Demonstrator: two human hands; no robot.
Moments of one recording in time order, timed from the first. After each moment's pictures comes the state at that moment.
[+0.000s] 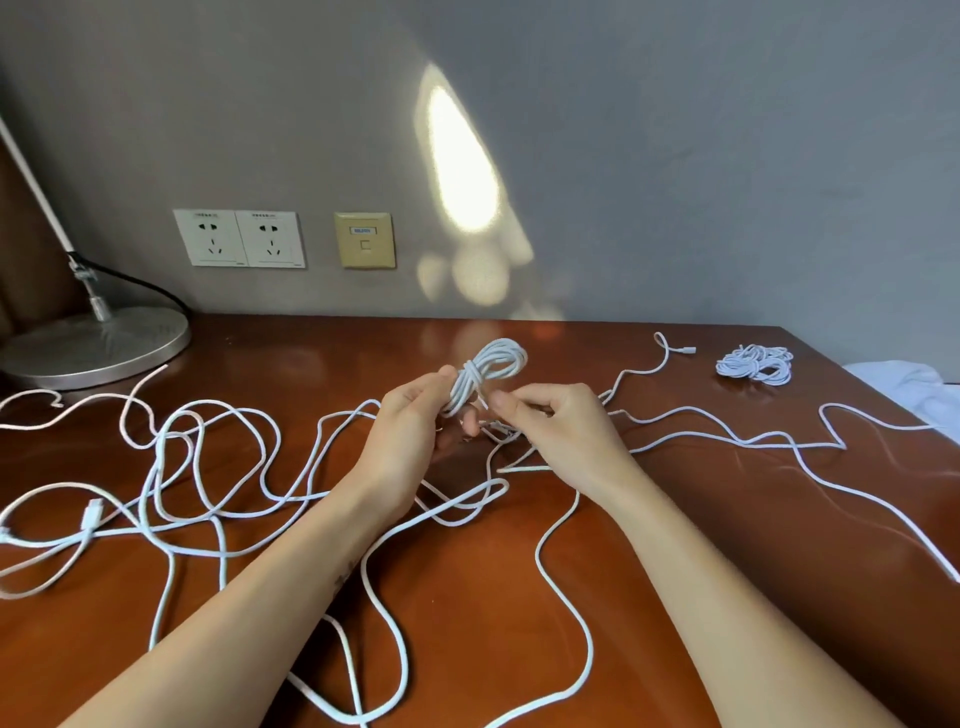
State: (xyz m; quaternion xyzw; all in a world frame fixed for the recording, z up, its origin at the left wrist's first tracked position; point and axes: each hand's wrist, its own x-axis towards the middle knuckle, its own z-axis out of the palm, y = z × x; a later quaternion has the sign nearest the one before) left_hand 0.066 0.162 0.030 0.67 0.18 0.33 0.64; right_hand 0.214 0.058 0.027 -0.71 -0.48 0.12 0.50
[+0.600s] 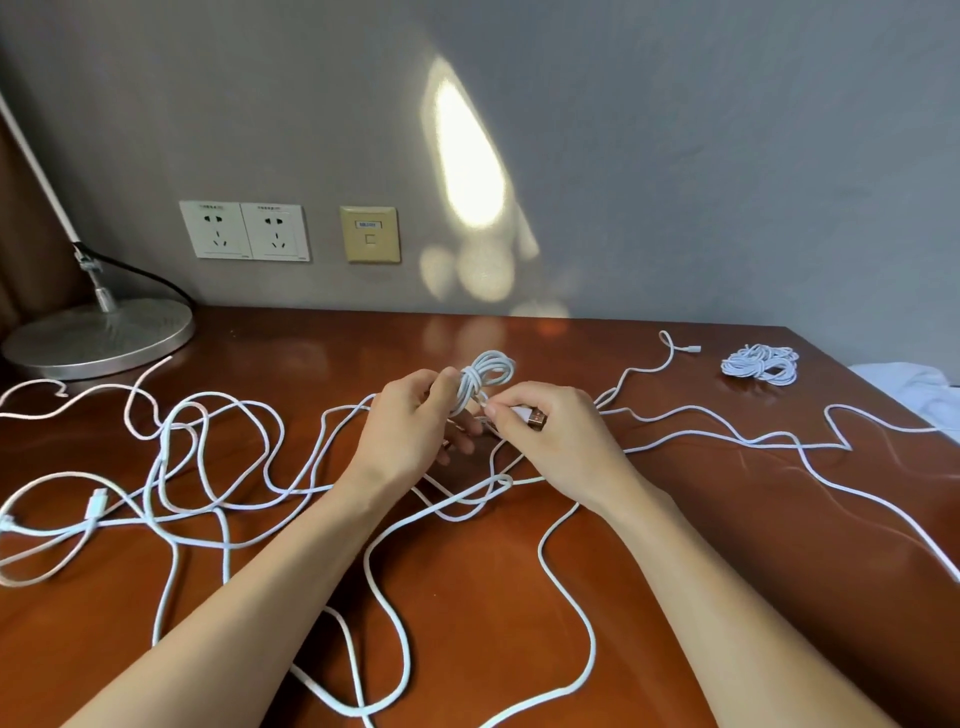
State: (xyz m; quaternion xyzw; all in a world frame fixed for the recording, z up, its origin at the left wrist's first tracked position) left_hand 0.067 0.174 0.023 0.74 0.26 0.34 0.51; right_hand 0.208 0.058 0.022 -0.70 -0.56 0.05 0.45
